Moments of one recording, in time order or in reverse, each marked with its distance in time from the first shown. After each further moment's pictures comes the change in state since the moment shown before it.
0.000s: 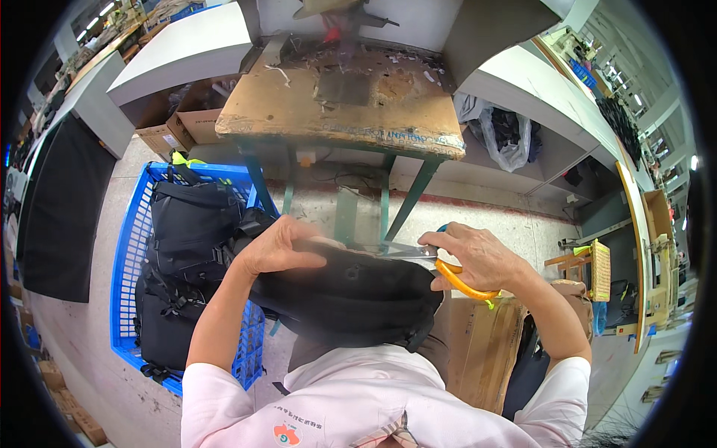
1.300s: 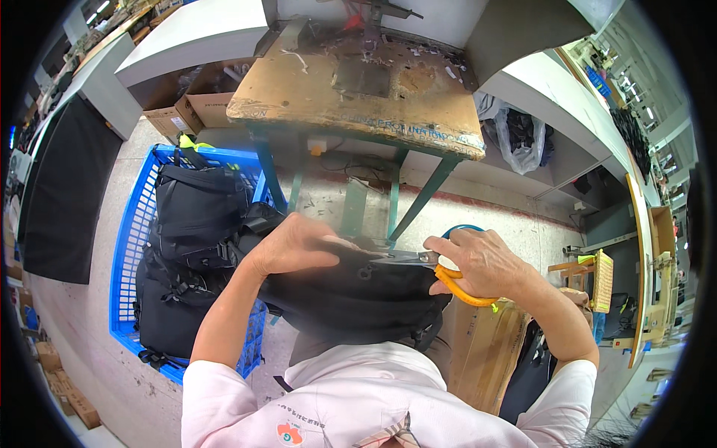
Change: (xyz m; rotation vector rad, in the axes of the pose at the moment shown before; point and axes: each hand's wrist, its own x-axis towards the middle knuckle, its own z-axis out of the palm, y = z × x) left_hand -0.004 -0.011 0.000 0.193 0.041 0.023; right_hand 0.012 -0.010 0.010 -0.166 0.074 -0.166
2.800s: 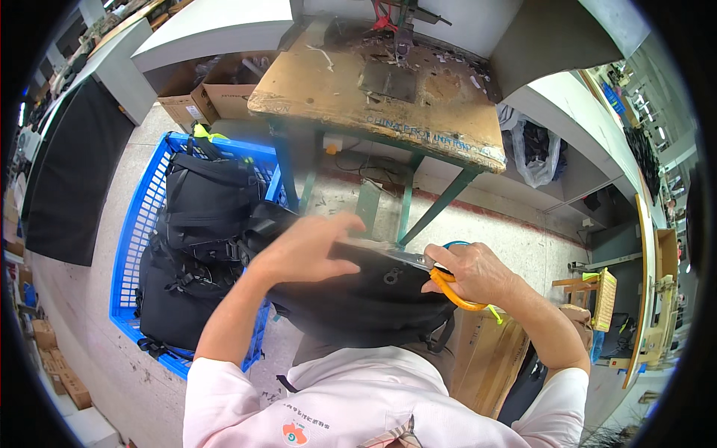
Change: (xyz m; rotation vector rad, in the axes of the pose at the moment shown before) left_hand -0.005 0.015 0.002 0.415 0.111 0.094; right_hand 0.027 0.001 0.024 0.073 -0.001 -0.071
